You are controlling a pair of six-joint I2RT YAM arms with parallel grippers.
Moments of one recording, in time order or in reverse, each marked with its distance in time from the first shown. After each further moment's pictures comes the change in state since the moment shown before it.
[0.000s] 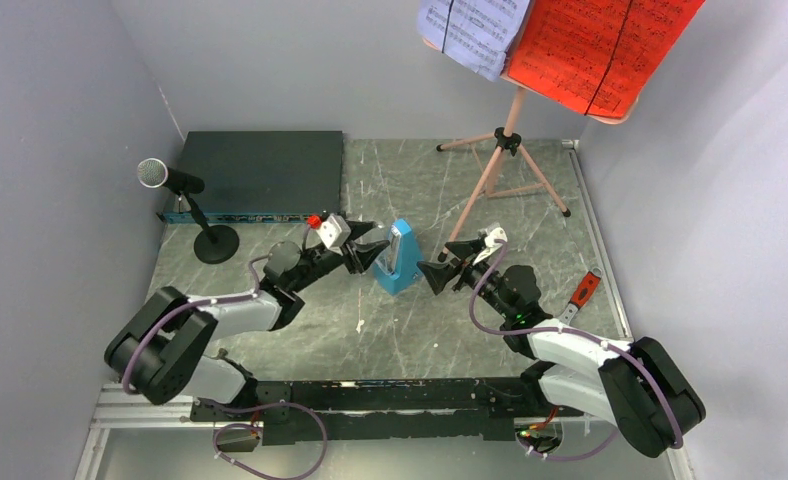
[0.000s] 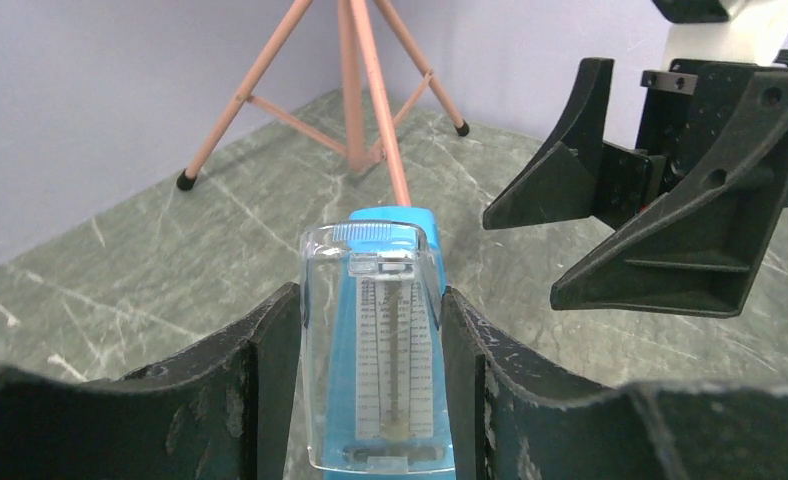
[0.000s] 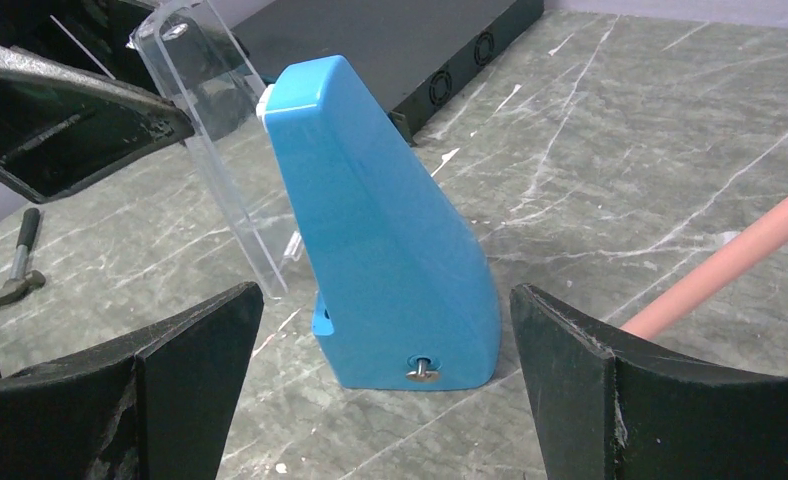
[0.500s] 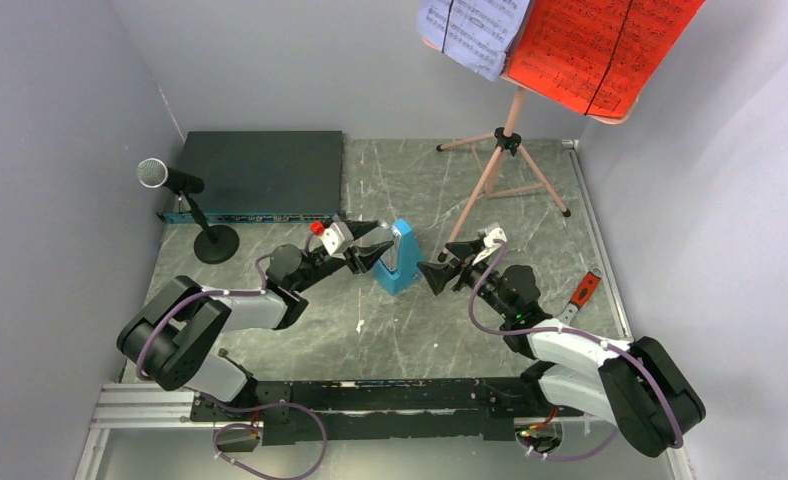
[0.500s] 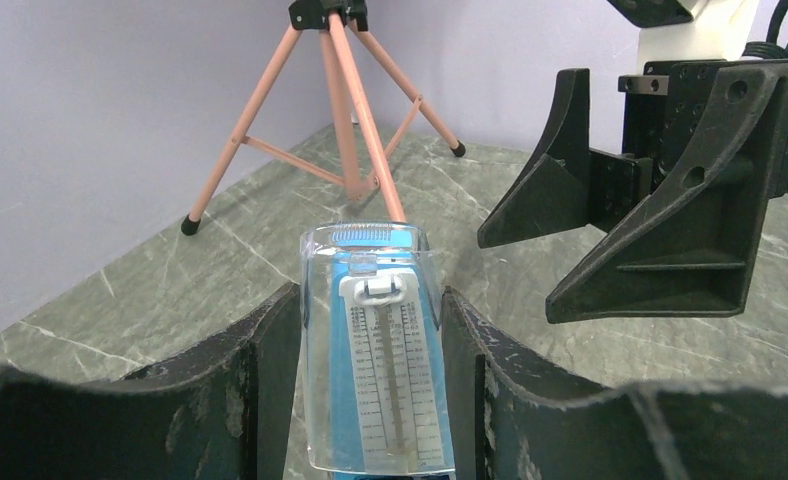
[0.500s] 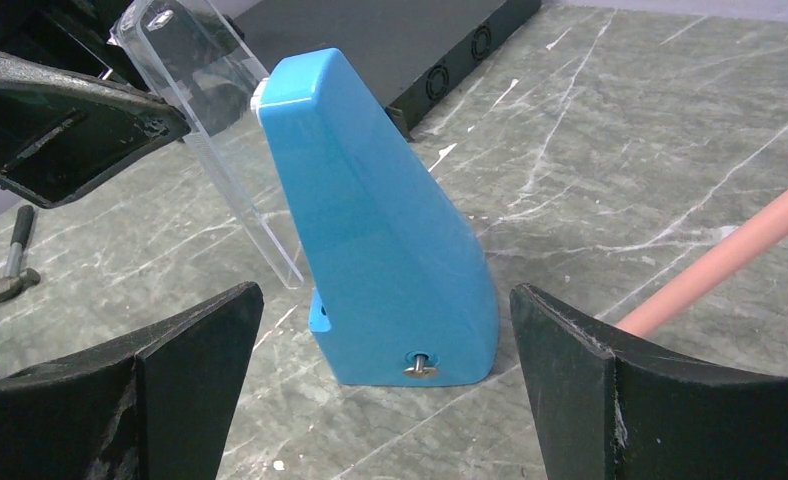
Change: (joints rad) left arm -0.013 0.121 -0.005 0.214 0.052 0.071; right arm 0.003 0.000 0.000 -0.013 0.005 -0.003
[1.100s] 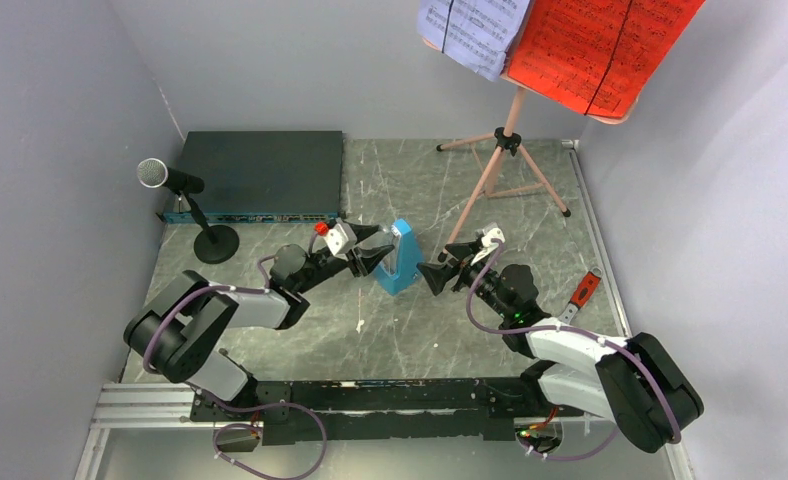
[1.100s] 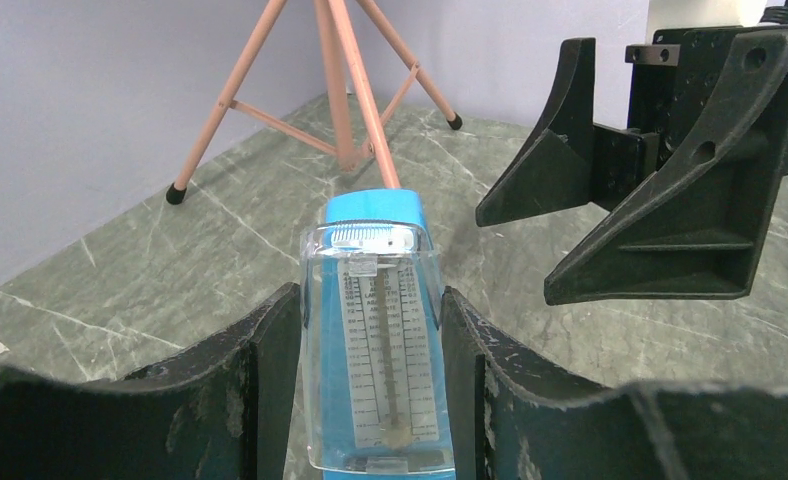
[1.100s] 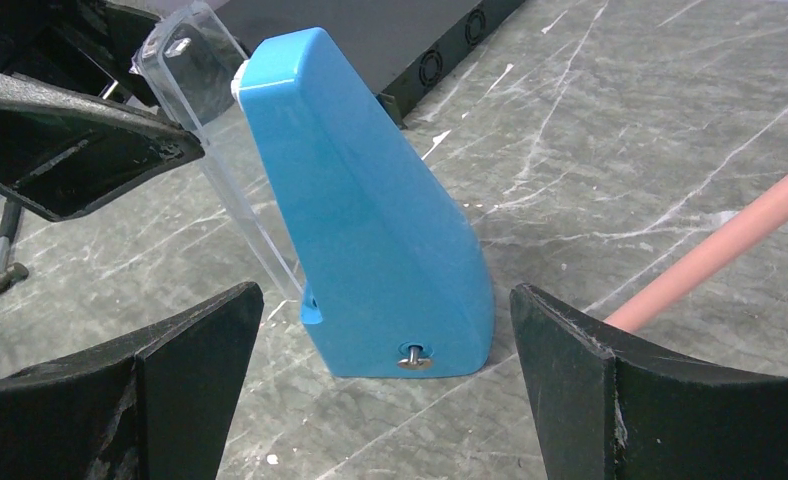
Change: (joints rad) left arm 0.000 0.036 -0.005 -0.011 -0.001 -0.005; right arm 0.002 0.024 0.001 -0.004 0.011 -0.004
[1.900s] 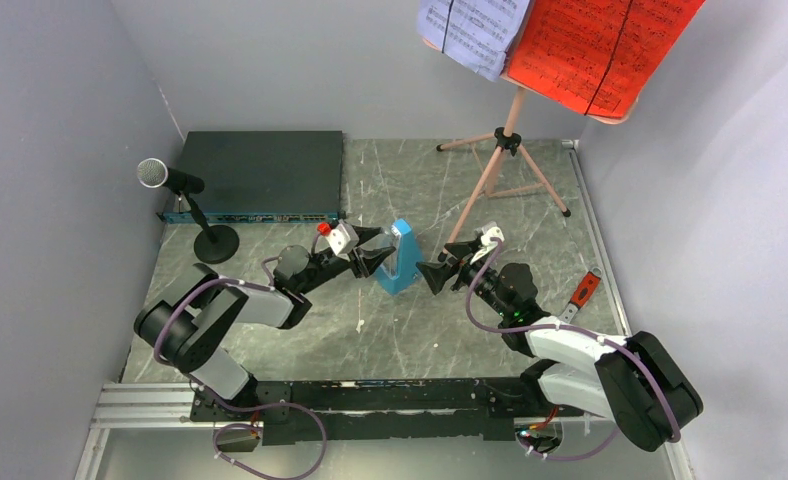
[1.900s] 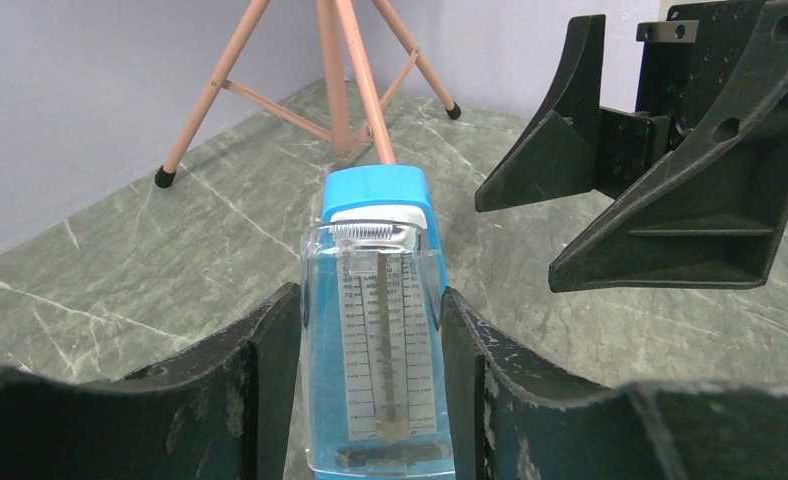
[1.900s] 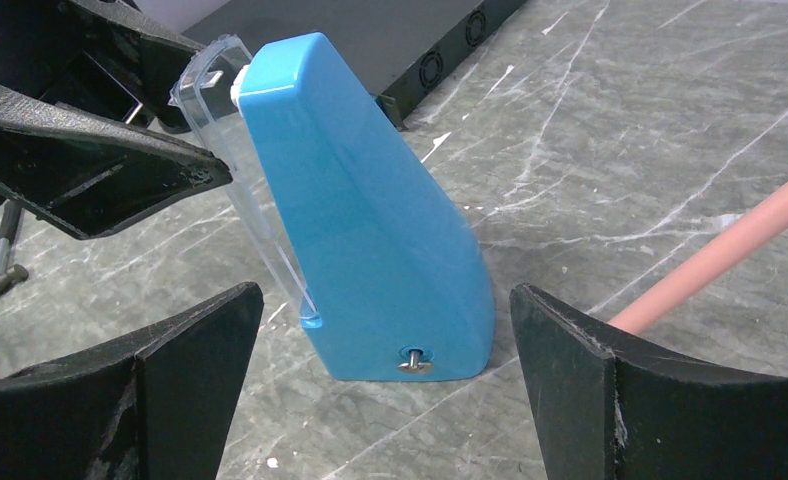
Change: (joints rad) left arm -0.002 0.061 0.000 0.038 -0.002 -0.021; right arm 0.000 0.008 0.010 -0.004 0.000 0.000
